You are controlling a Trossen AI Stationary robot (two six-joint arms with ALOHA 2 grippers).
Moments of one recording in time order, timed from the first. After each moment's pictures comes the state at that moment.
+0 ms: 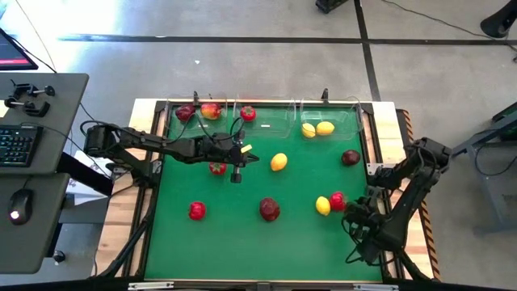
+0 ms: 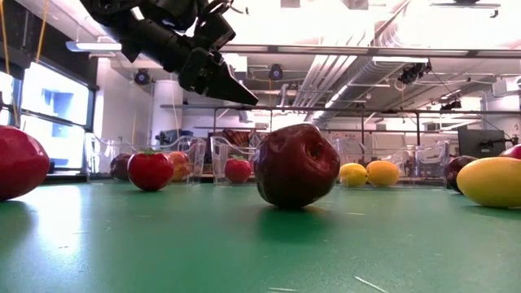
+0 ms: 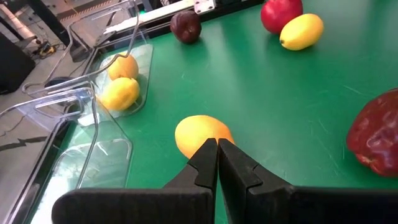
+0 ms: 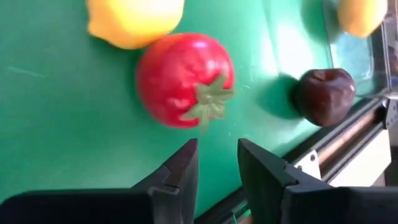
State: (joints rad) left arm 0.11 1.49 0.77 0.24 -0.01 0.35; right arm 1.06 1.57 0.99 -1.45 0.38 1.40
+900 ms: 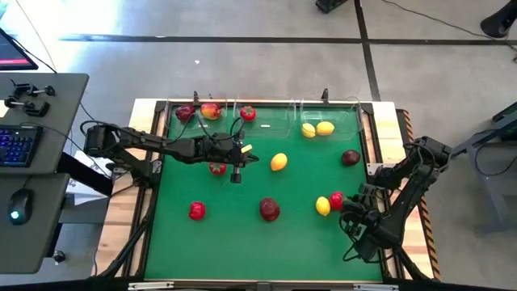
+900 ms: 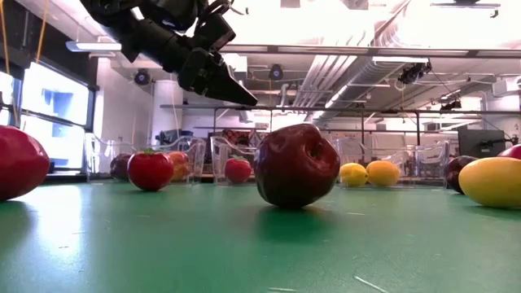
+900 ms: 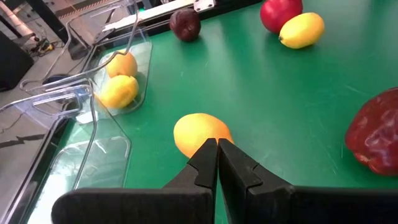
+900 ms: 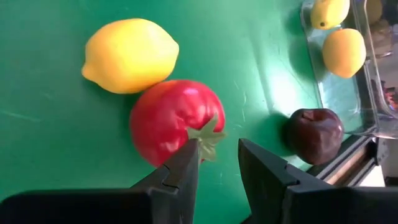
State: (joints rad) left arm 0.11 1.49 0.77 0.24 -0.01 0.34; right arm 1.03 1.55 0.96 -1.41 0.53 1.33
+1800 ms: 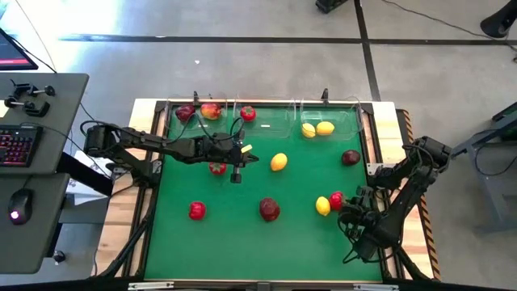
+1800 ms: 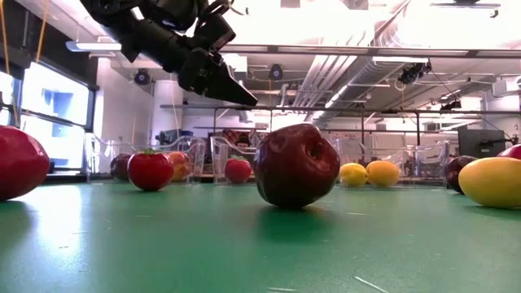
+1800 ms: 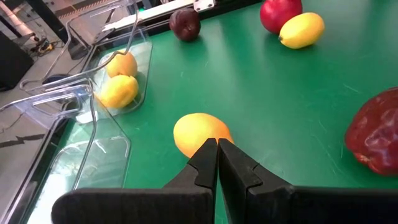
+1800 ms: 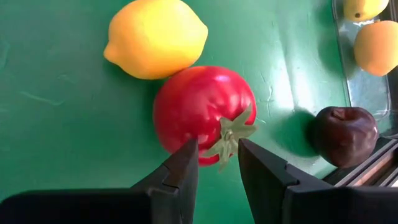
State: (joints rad) left arm 0.11 1.49 0.77 0.24 -0.01 0.34; right arm 1.03 1.55 0.91 -1.29 0.49 1.28
